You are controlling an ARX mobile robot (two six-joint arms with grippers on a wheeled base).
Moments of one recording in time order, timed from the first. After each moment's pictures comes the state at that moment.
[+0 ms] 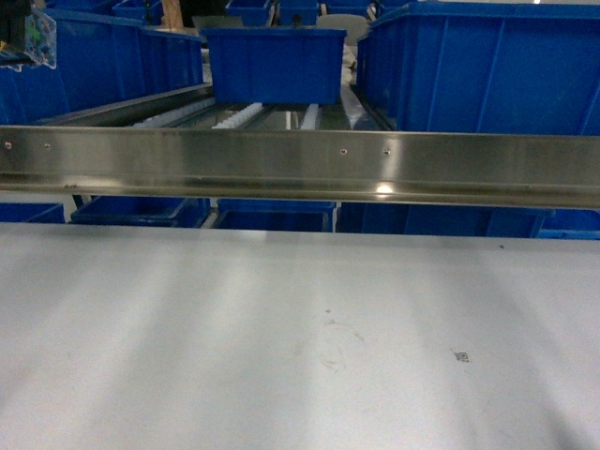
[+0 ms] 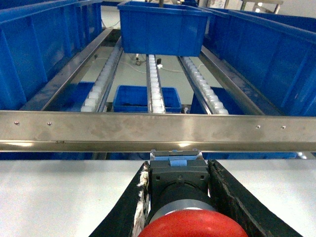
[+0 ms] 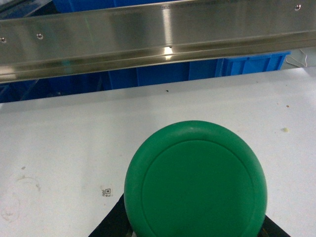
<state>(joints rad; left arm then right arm) -0.10 1.26 0.73 0.33 -0.01 -0.10 0.09 1.32 0.35 0.60 0.18 0.17</state>
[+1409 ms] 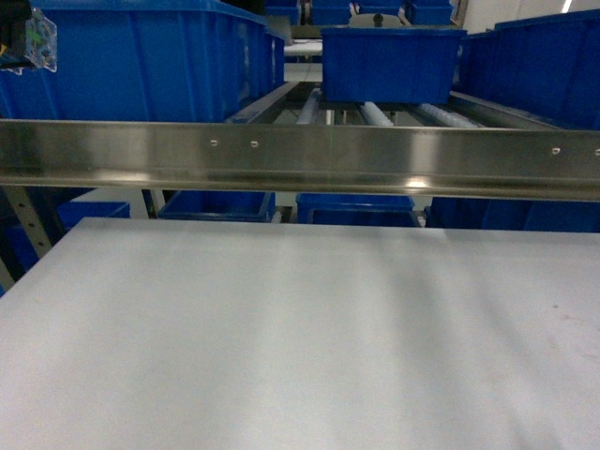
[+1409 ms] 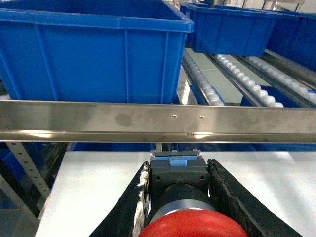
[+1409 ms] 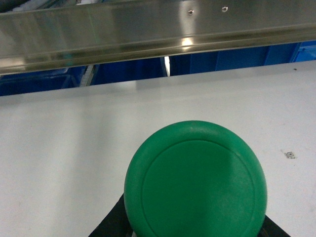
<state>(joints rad) -0.10 1.26 0.72 0.33 -0.01 -0.10 0.09 1.32 0.35 0.60 0.18 0.17</state>
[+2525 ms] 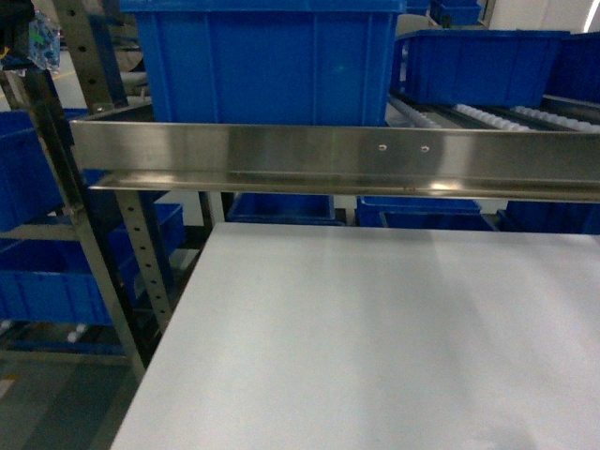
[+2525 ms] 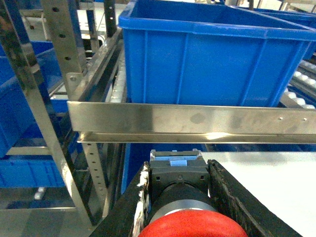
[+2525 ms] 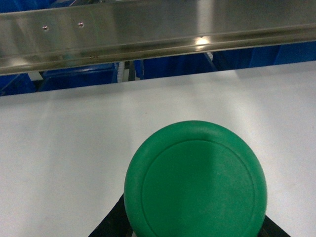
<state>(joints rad) -0.10 1.26 0.72 0.33 -0.01 -0.10 0.09 1.32 0.35 0.60 0.18 0.17</state>
